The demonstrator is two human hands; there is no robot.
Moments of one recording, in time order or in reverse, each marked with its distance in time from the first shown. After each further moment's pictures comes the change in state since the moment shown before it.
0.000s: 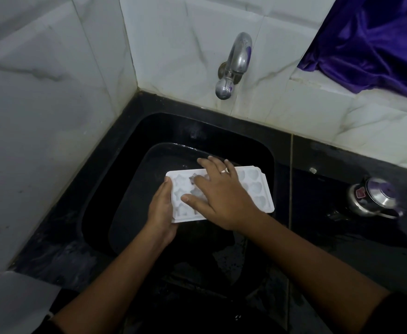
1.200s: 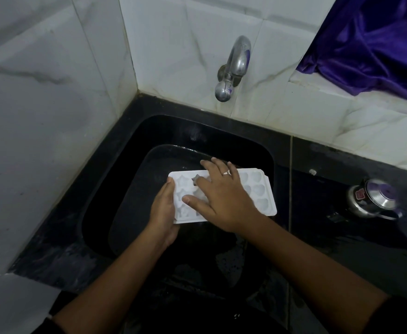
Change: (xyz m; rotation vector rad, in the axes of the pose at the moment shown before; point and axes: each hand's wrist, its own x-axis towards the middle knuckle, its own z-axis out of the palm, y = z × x) left_hand -0.006 0.004 0.006 0.044 0.012 -0.004; right_hand -0.001 -0.003 0.002 -0.029 0.010 0.044
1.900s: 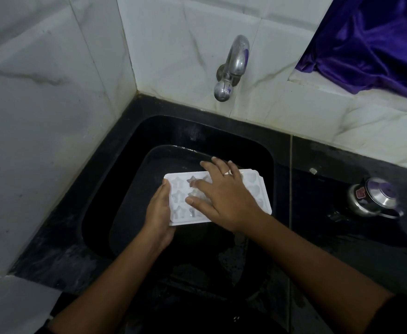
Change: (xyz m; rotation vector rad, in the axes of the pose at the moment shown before) left_hand 0.000 0.001 -0.004 -0.031 -0.012 0.003; right_hand -0.001 0.004 -0.001 0.007 -0.004 -0.030
